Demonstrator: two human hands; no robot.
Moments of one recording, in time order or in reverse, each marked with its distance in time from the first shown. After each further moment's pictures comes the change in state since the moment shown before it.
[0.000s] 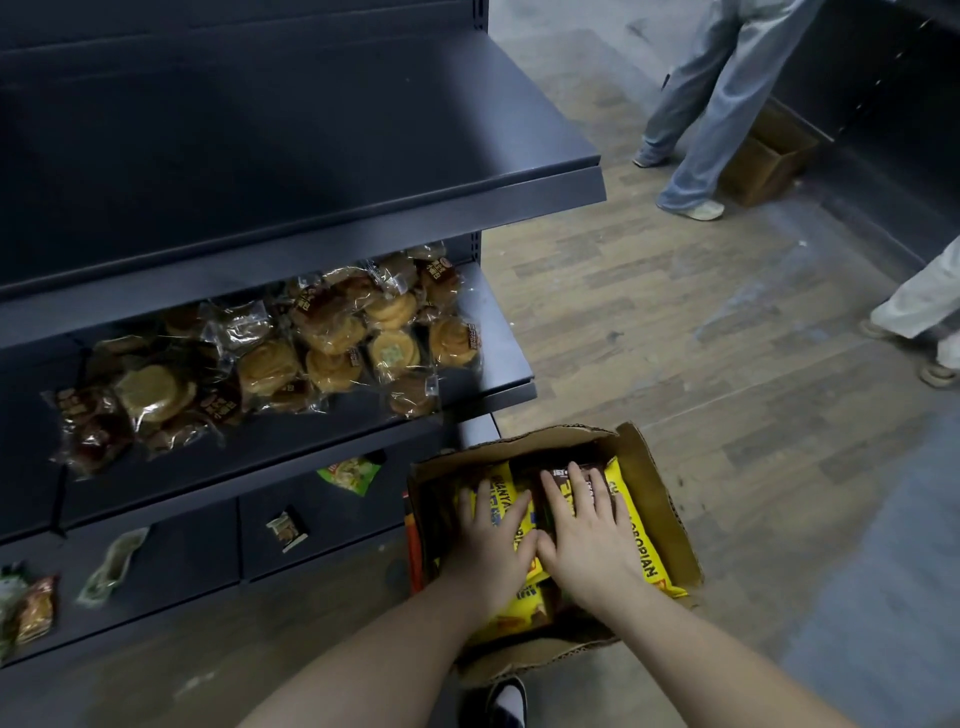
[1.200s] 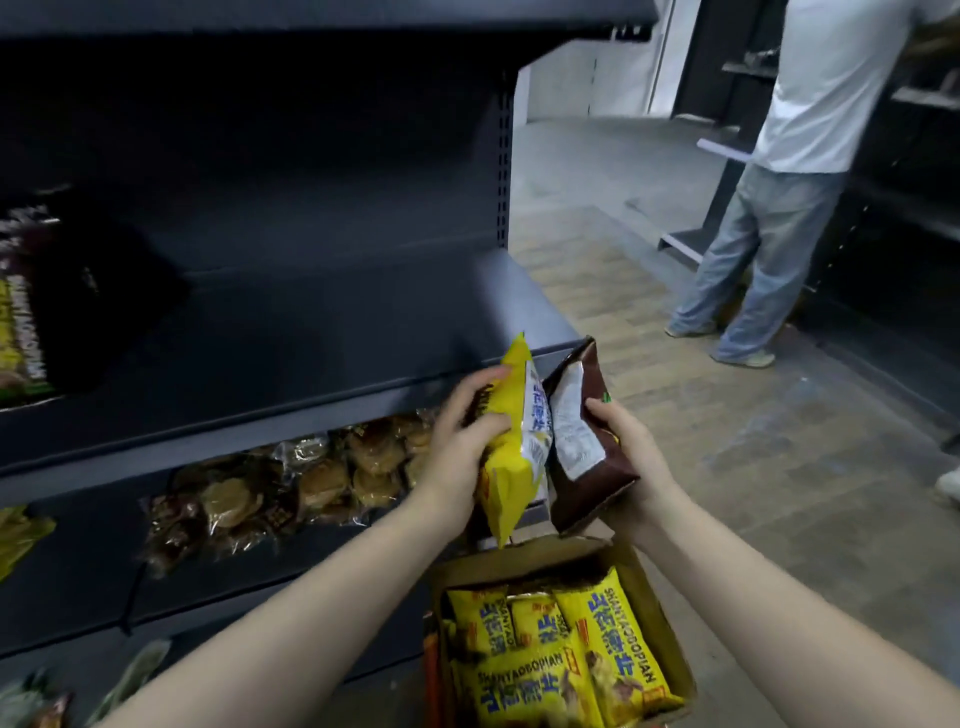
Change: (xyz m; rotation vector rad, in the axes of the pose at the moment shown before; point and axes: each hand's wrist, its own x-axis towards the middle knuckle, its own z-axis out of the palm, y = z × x) left_hand -0.086 0.096 -0.251 -1.230 0.463 0.456; right_hand -0.019 -0.017 -0.248 2.156 -0.137 -0.182
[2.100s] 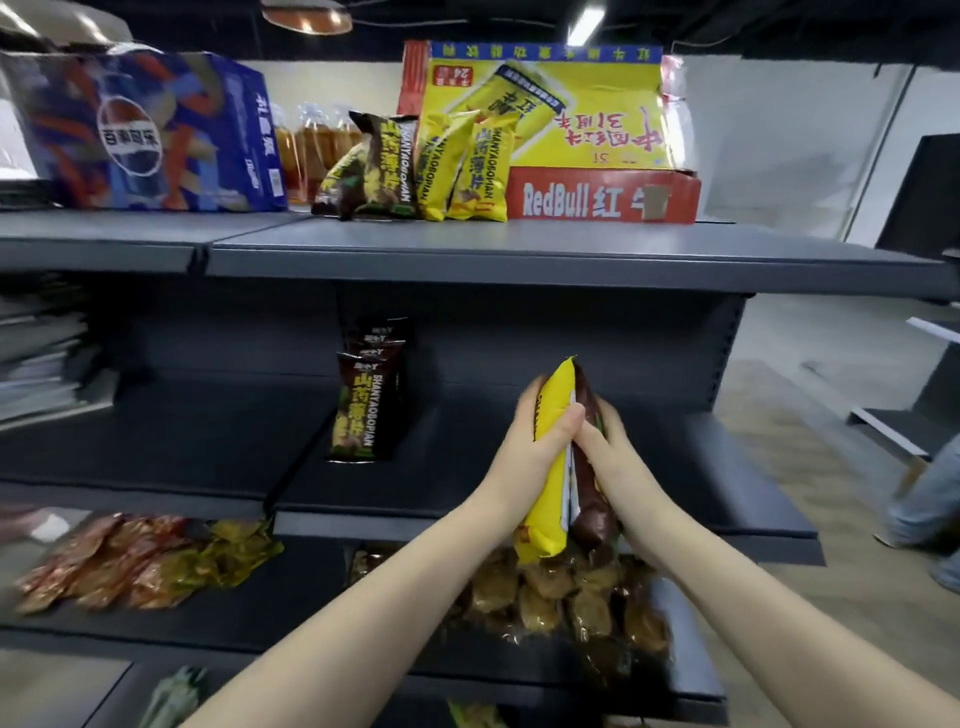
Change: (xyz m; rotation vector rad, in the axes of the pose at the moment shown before) left_hand -0.010 0.148 -0.151 0.179 0.154 0.210; right_hand 0.009 0.032 0.254 -0.673 -0.407 -0.372
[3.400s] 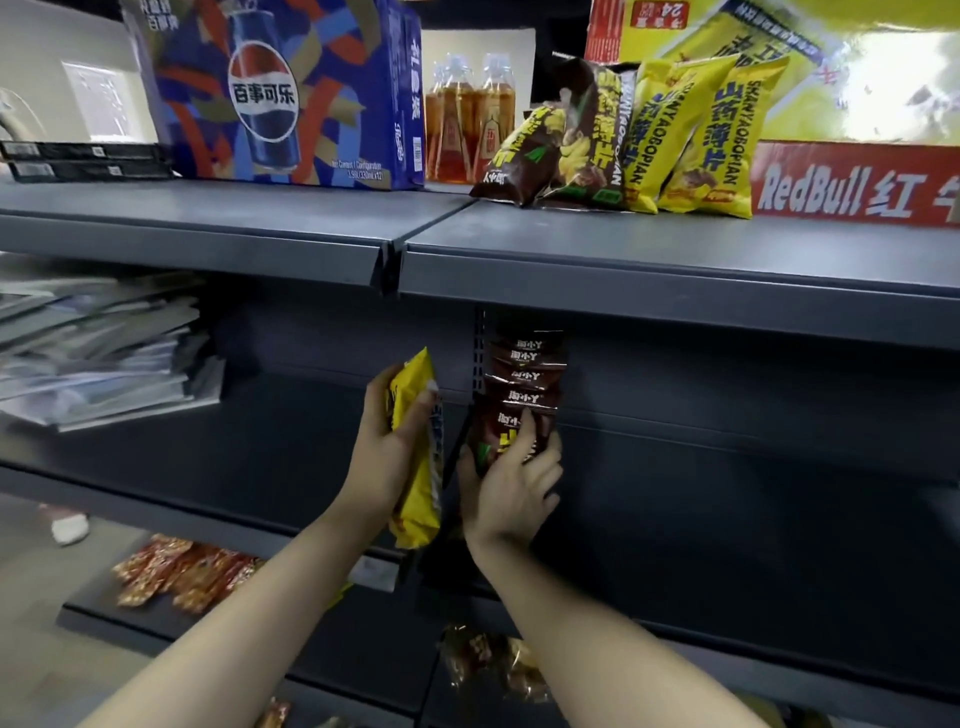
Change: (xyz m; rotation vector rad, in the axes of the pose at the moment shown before) left_hand 0.041 -0.016 -0.316 0.082 0.535 0.062; right_hand 0.156 0.119 0.317 -0.895 0.508 -0.074
